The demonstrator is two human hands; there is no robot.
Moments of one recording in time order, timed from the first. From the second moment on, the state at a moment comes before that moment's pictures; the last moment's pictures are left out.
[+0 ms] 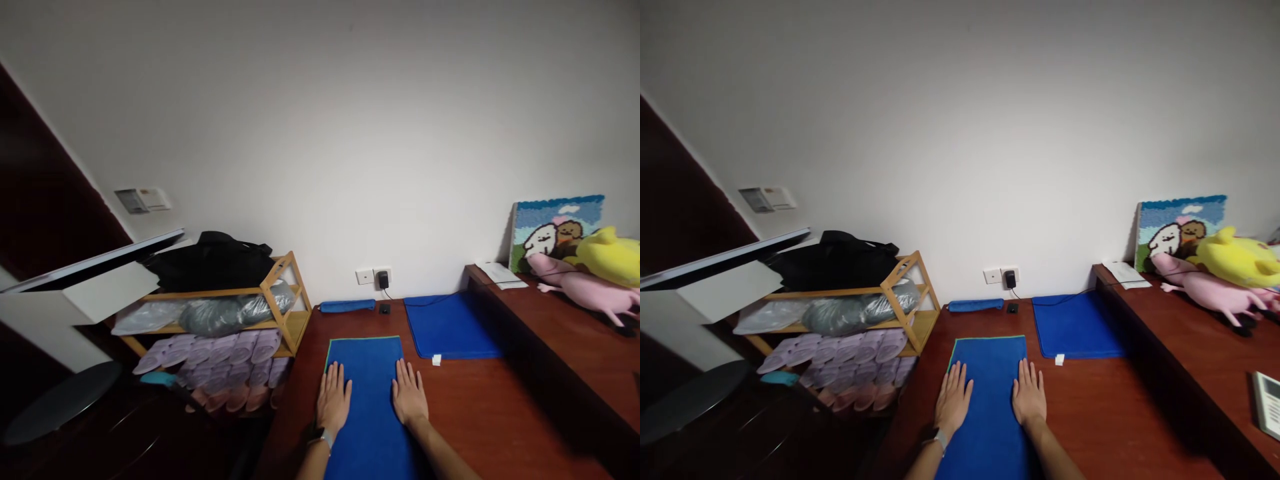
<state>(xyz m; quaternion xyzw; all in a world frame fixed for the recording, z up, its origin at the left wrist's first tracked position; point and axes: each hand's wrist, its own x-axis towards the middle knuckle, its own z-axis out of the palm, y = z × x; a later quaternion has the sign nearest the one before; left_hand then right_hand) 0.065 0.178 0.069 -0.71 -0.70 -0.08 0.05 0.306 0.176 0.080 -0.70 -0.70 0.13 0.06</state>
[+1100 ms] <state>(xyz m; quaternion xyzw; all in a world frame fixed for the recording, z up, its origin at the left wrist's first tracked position) 0.032 0.145 0.056 -0.68 -0.73 -0.07 0.04 0.304 0.123 0.056 -0.70 -0.70 0.12 0.10</state>
